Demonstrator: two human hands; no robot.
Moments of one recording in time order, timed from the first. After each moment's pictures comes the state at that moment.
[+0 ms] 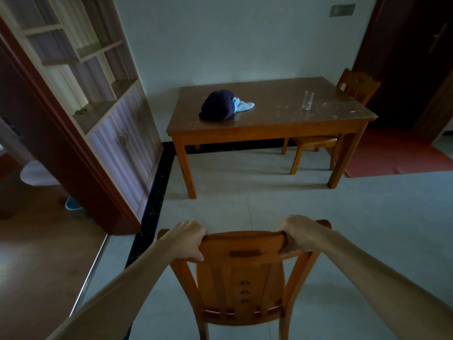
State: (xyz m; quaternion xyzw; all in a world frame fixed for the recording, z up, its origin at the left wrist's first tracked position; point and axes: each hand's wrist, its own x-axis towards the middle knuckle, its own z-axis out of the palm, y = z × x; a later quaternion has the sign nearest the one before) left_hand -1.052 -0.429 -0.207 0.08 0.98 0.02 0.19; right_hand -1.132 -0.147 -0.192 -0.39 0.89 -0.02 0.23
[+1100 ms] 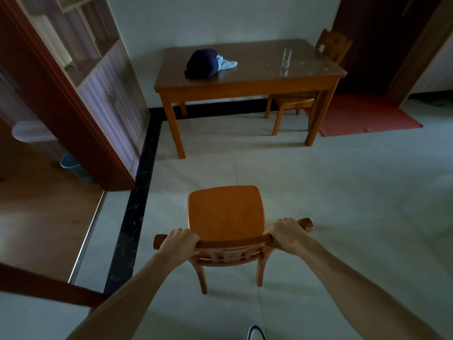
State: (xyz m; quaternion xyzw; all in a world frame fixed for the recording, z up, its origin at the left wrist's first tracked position) left_hand -0.788 -0.338 -0.298 0.08 0.99 0.03 0.14; right_hand -0.871 -0.059 -0.289 -0.36 0.92 -0.03 0.15
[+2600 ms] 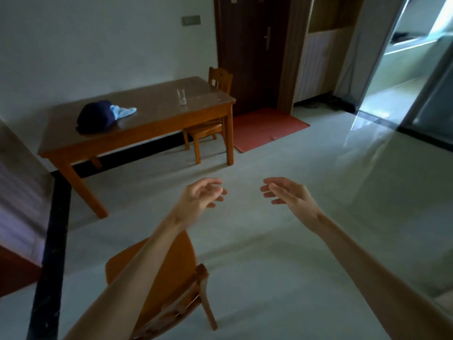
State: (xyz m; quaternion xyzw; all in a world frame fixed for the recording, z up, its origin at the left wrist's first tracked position) left_hand -0.925 -0.045 -0.136 0.19 0.78 0.58 0.11; right_hand -0.884 0.201 -0.152 -0.05 0.76 -0.64 -0.04
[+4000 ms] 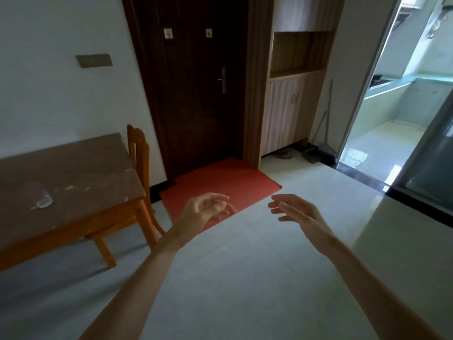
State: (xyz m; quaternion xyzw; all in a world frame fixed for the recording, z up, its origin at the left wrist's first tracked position) left_hand -1.740 0.577 -0.133 0.24 0.73 0.63 0.09; right_hand -1.661 0.819 -0.132 -0.02 0.76 -0.64 -0.09
